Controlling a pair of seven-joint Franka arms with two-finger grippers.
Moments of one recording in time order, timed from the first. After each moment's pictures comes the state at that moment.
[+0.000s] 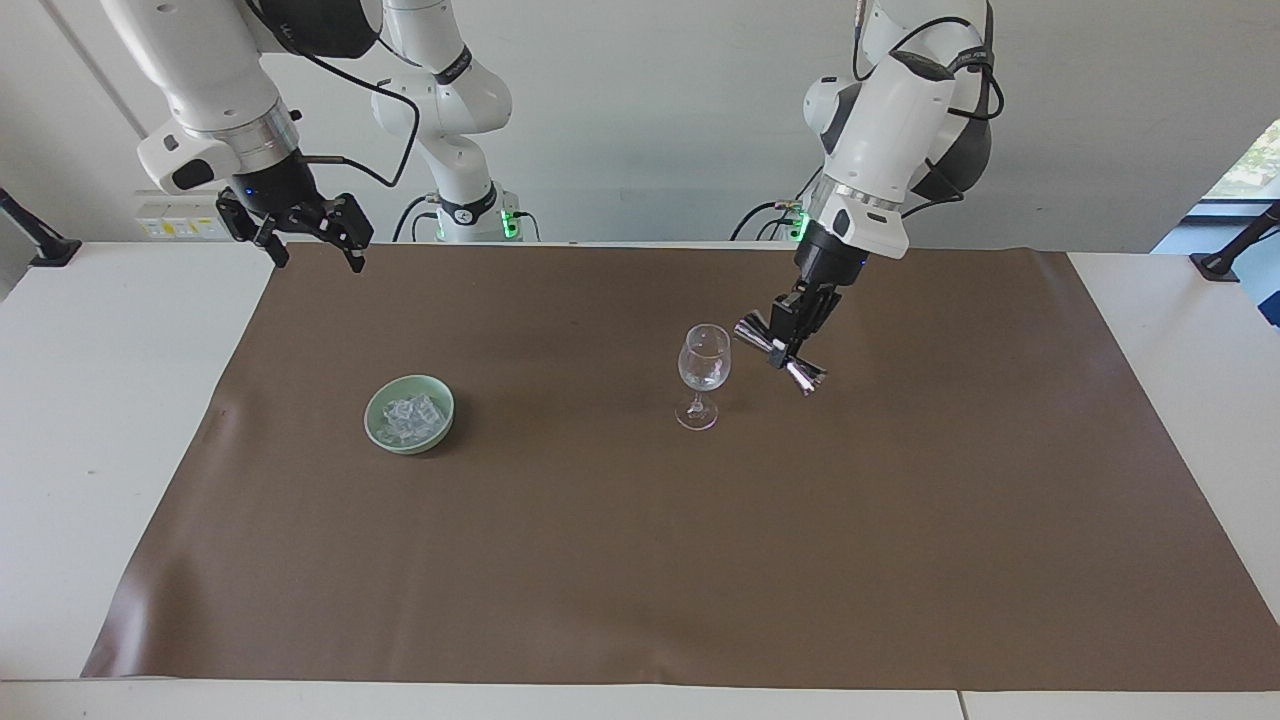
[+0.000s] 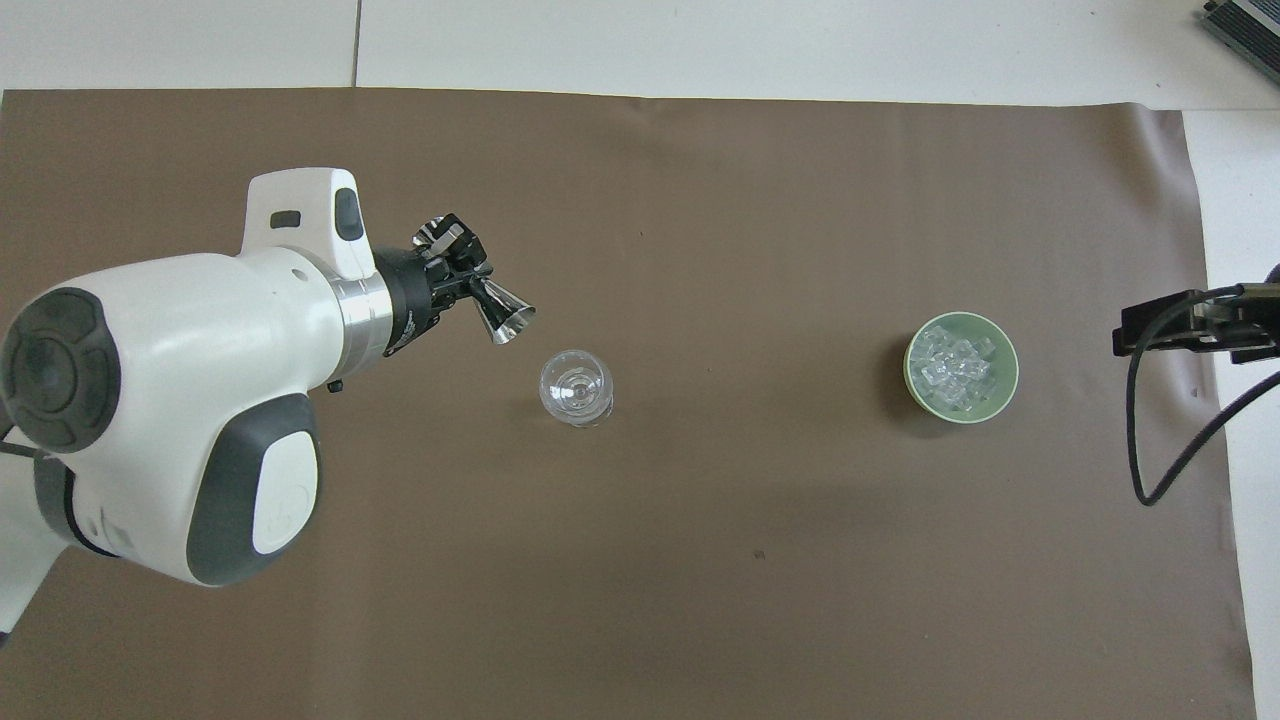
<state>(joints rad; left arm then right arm) -0.31 -0.02 -0.12 -1.95 -0.26 2.39 -1.03 0.09 -0.04 -0.12 -1.61 -0.02 1.56 0.05</state>
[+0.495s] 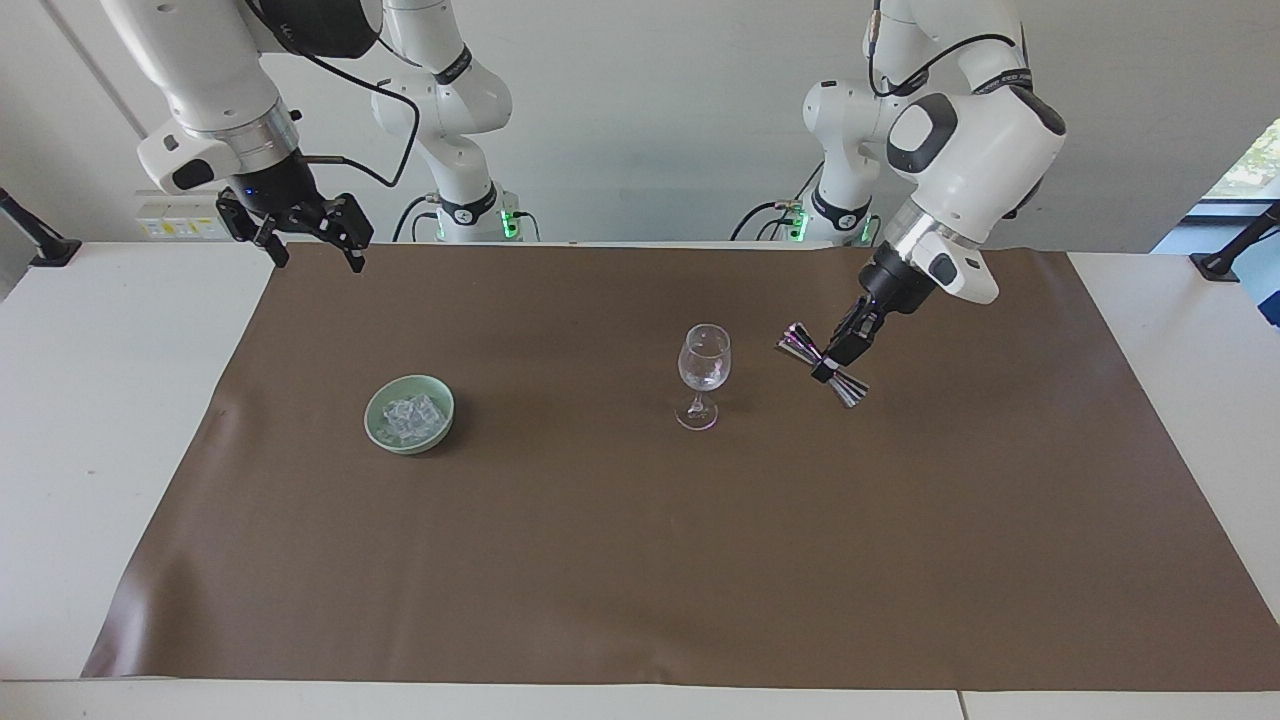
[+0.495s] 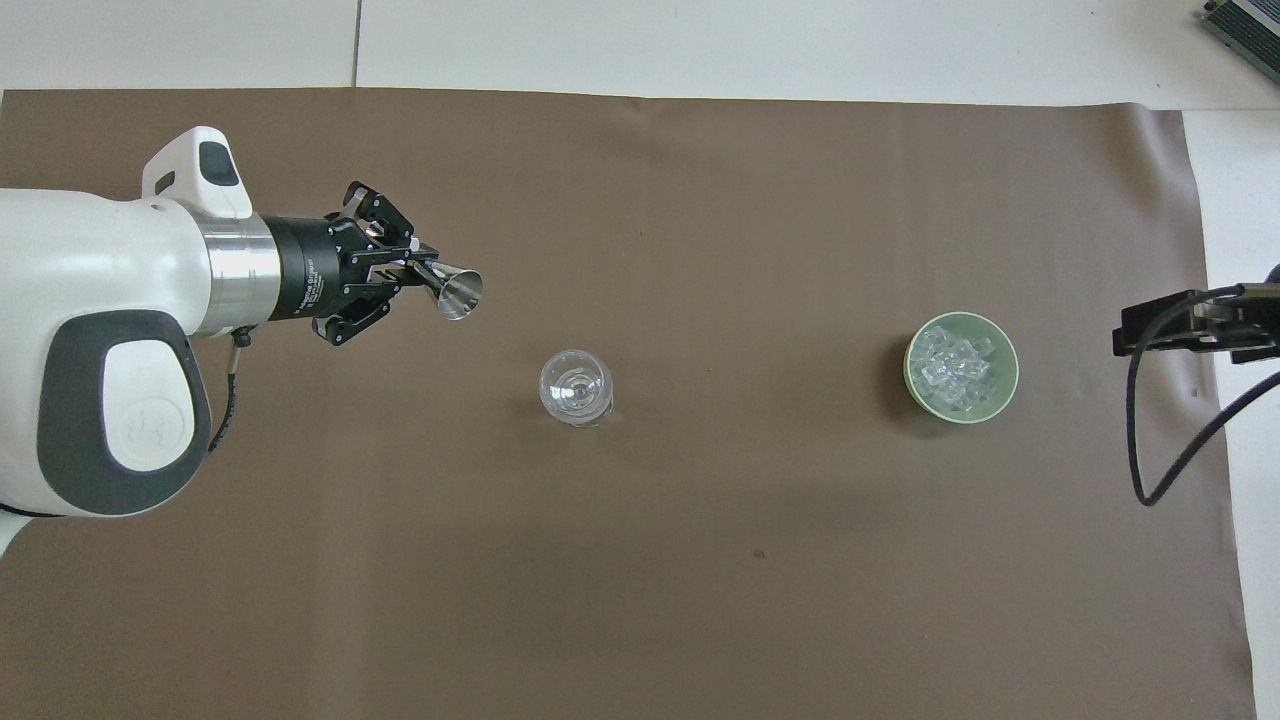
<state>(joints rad) -0.15 0.01 -0.11 -1.91 -0.56 2.25 -1.03 0.09 -0.04 -0.12 -1.61 -0.02 1.56 0.05</state>
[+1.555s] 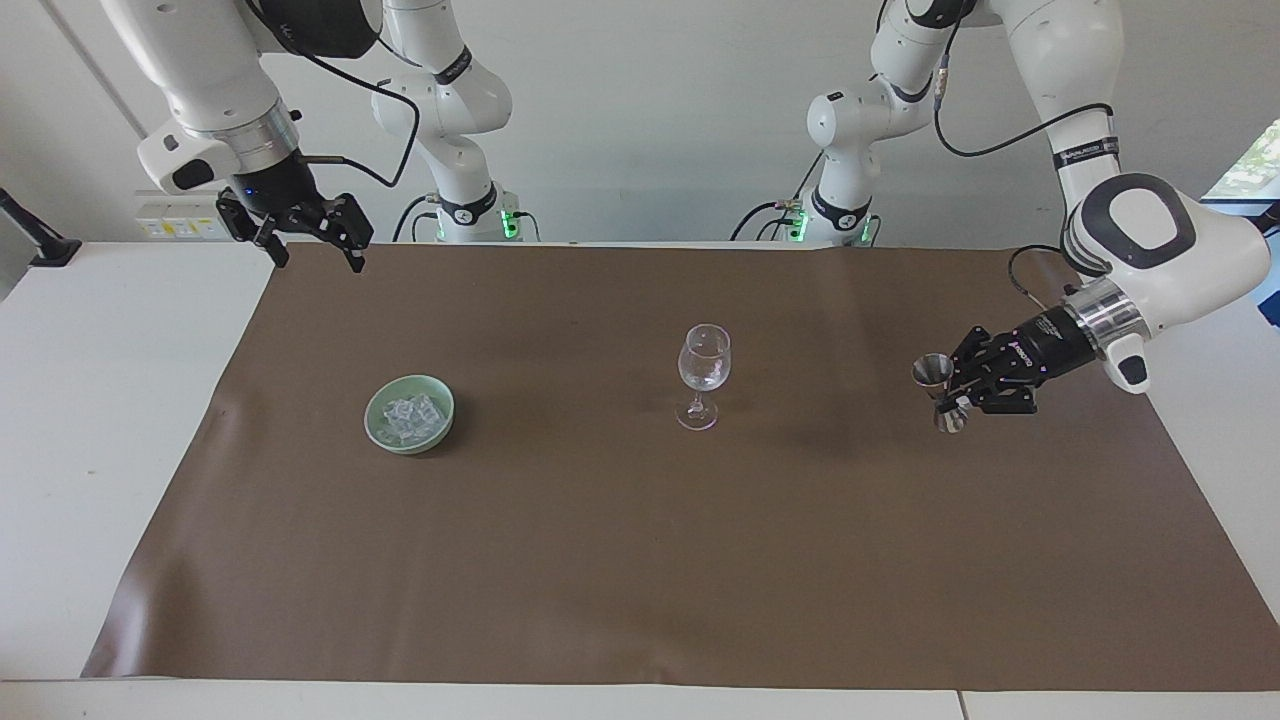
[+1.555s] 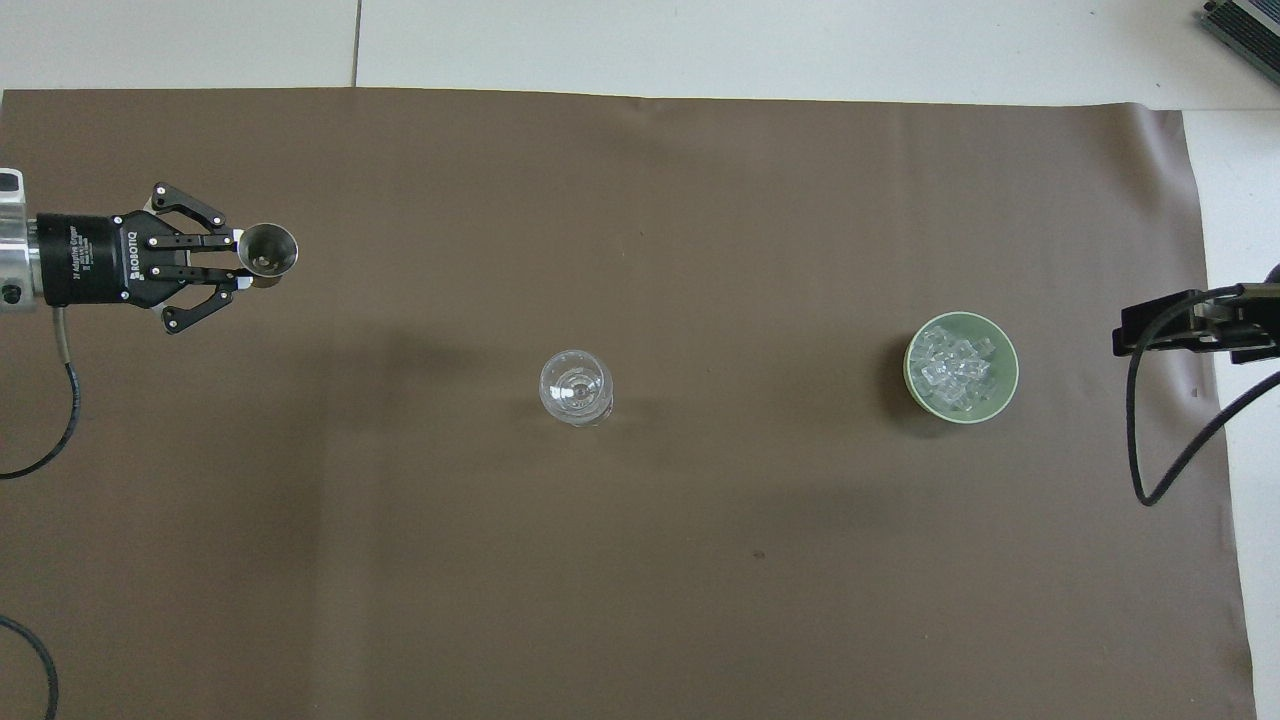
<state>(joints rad) 0.28 0.23 -0.11 -1.81 -0.98 1.84 -0.99 0.09 -0.04 -0.12 -1.61 -0.02 1.56 0.05</state>
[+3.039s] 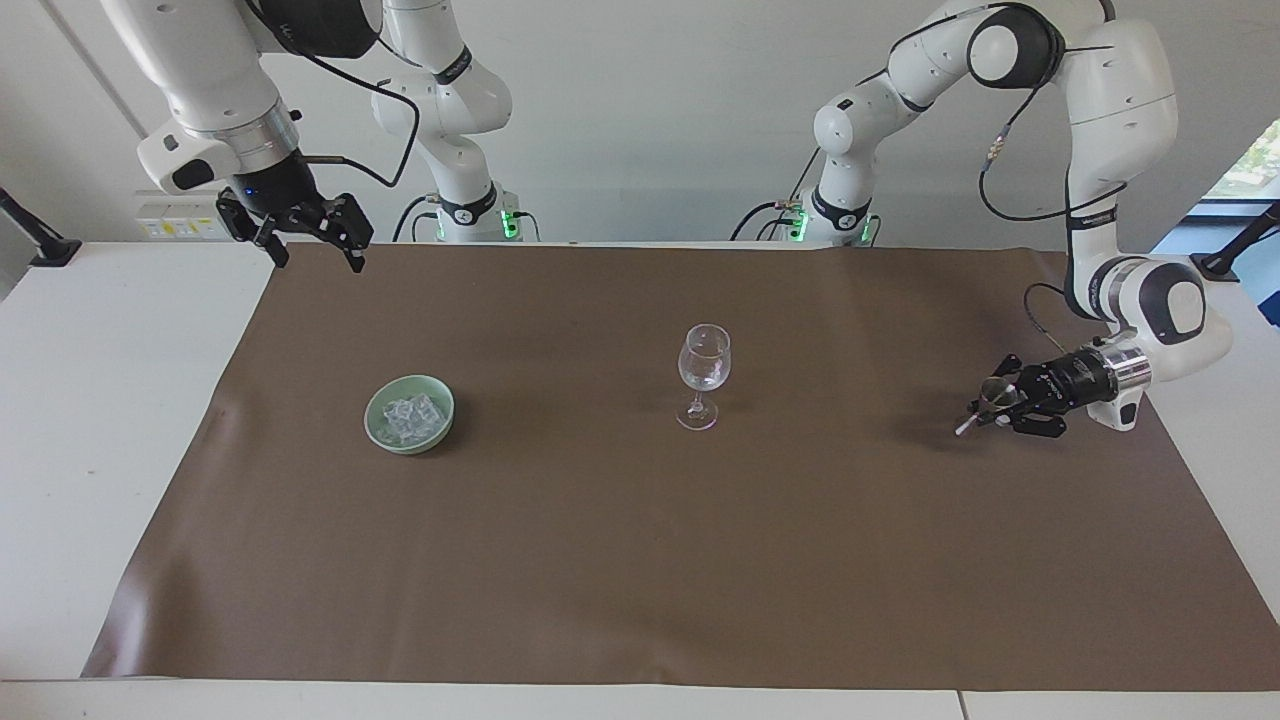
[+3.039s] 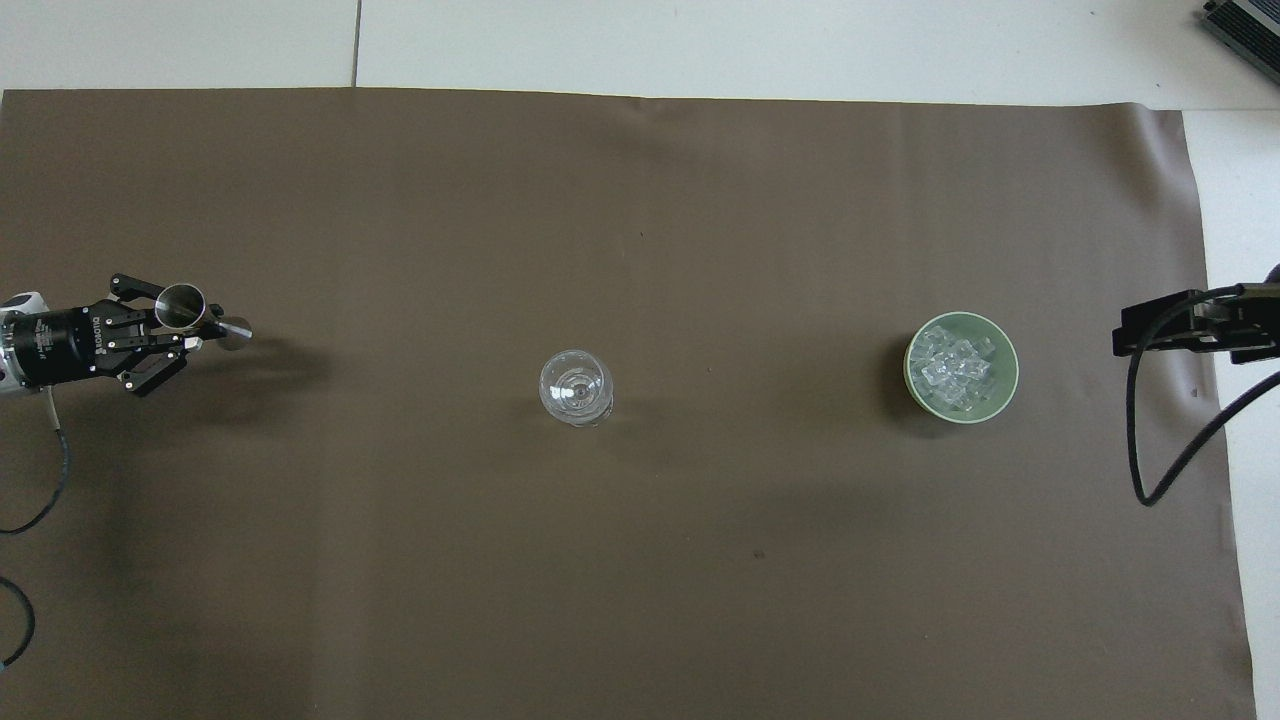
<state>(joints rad) 0.56 0.49 -0.12 -1.85 -1.18 1.58 -0.80 0.09 -0.04 -0.12 -1.61 -0.02 1.56 0.05</state>
